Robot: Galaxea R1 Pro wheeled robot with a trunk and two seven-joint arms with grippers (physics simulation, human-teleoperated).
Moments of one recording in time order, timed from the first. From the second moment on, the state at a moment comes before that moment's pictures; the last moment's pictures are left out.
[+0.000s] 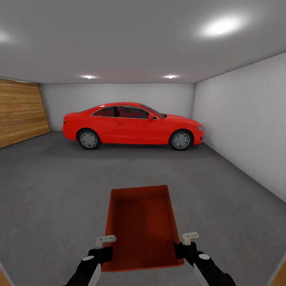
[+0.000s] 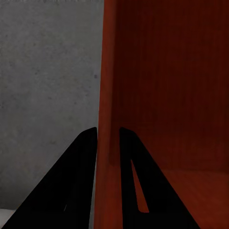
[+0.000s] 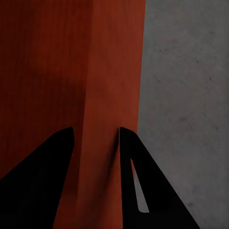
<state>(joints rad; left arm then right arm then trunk) -0.29 -0.10 -0.04 -0.84 0.11 0.34 0.16 -0.45 0.01 0.07 -0.47 0.00 0.04 0.14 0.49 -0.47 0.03</state>
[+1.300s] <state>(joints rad) -0.29 -0.10 -0.04 -0.84 0.11 0.34 0.16 -0.45 0.01 0.07 -0.47 0.00 0.04 0.14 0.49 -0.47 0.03</state>
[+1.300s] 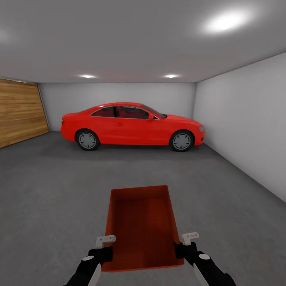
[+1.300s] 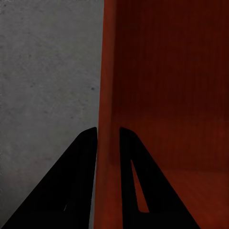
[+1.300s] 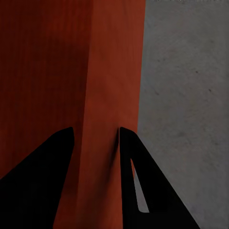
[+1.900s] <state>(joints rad) -0.29 -0.10 -0.04 -0.84 0.11 0.34 0.16 -0.45 0.01 0.07 -0.47 0.00 0.04 0.14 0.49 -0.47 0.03</state>
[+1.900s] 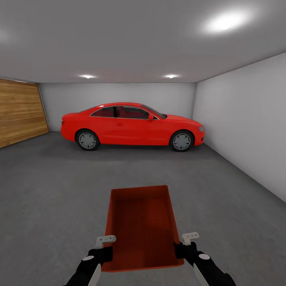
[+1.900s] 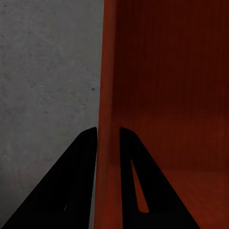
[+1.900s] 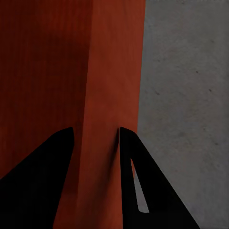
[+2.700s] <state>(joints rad) -0.29 -0.10 -0.04 -0.84 0.11 0.34 0.16 -0.45 0.01 0.07 -0.47 0.00 0.04 0.14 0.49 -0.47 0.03</state>
